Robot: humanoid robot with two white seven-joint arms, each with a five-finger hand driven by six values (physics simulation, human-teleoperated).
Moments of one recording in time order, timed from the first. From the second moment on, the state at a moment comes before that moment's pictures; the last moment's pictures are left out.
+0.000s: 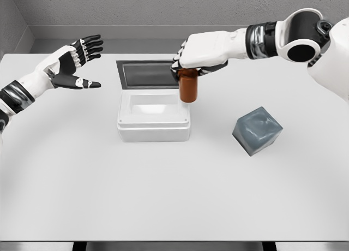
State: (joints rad) left arm -0.58 0.59 -0.42 -1.13 0.66 -0.16 -0.61; right arm -1.19 -0.53 1.02 -1.33 0.36 -0.61 0.61
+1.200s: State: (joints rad) left arm -0.58 0.56 -0.42 -1.13 0.66 -0.16 -0.61; right arm -1.17 -0.53 0.98 -1.38 0.36 -0.61 0.61
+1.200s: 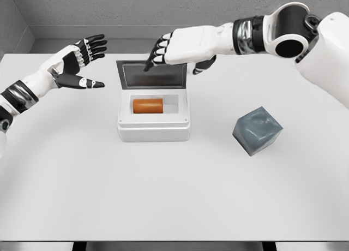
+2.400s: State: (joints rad) left arm -0.50 0.54 -0.42 -1.25 0.65 -0.16 -0.61; right arm -0.10 -0.68 0.01 -1.76 -0.26 -0.61 0.61
